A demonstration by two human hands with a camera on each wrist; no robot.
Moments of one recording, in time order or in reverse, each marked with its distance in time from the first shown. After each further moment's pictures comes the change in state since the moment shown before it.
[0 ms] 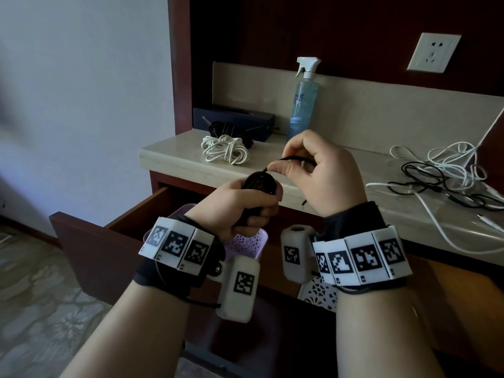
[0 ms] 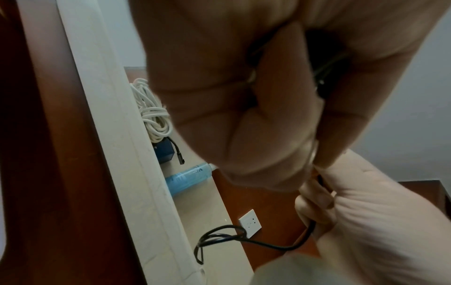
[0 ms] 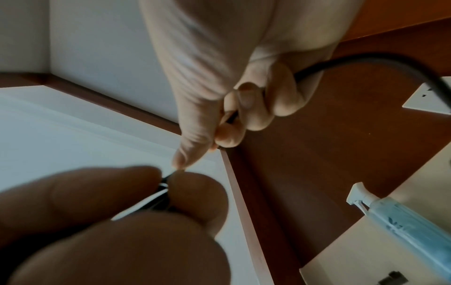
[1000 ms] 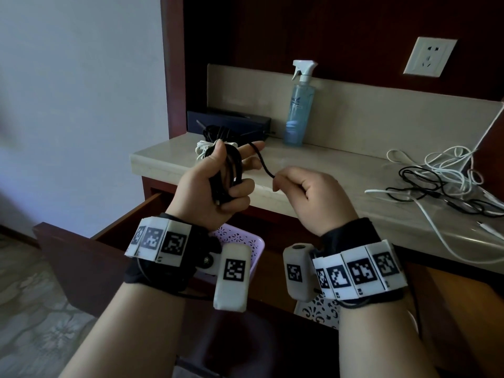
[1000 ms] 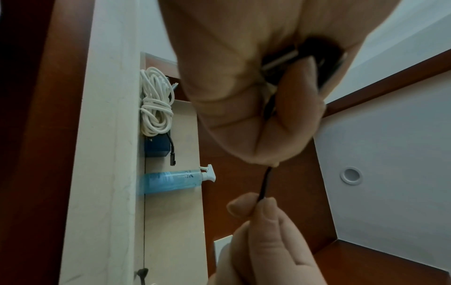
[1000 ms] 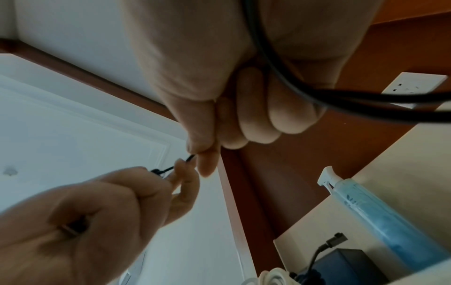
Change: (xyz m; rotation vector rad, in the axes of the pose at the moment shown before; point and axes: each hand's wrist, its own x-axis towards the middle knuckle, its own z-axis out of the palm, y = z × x) left_hand 0.019 0.007 -0.025 -0.452 0.069 0.268; right_hand -0.009 0.021 0.007 -0.081 -0.256 0.153
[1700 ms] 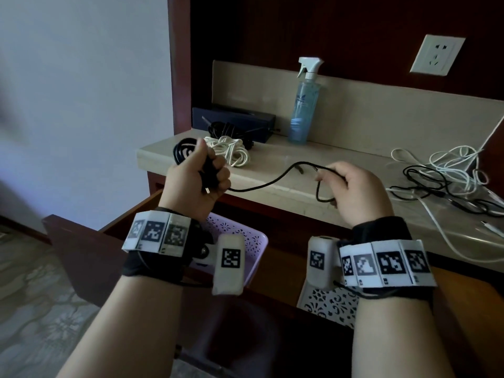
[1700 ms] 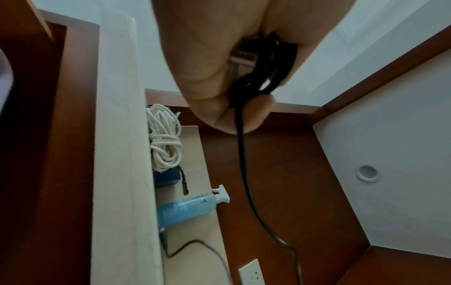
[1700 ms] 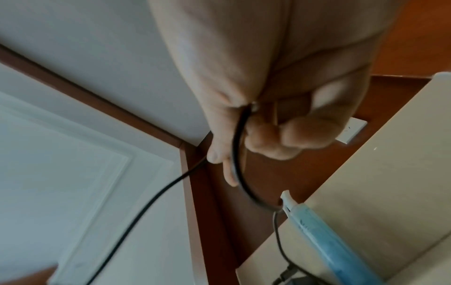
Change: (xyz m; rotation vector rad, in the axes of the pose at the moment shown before) left_hand 0.002 0.007 -0.021 -0.021 0.426 0.147; right_hand -0.005 0.022 -0.023 -0.036 0.124 0.263
